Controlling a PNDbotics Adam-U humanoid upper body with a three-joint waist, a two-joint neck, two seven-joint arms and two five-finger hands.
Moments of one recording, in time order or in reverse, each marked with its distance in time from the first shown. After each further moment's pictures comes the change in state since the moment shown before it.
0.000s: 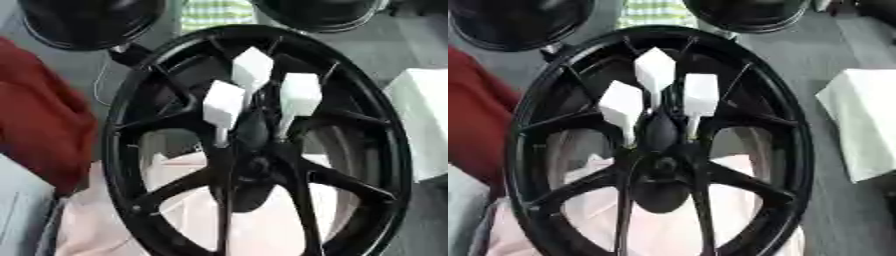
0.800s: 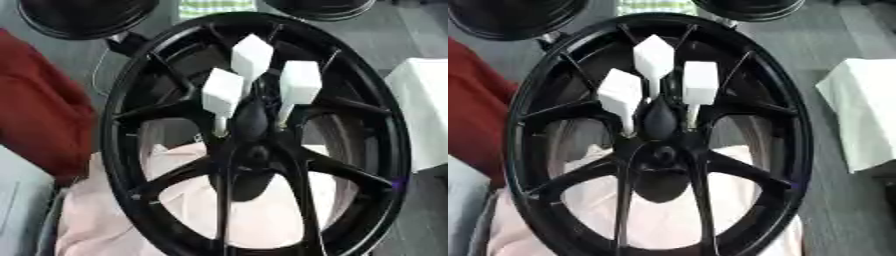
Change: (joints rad) left arm 0.006 0.006 0.000 0.000 0.001 0.000 0.000; right arm -0.049 -0.127 0.067 -0.055 0.160 0.031 0.165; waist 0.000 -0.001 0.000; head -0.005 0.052
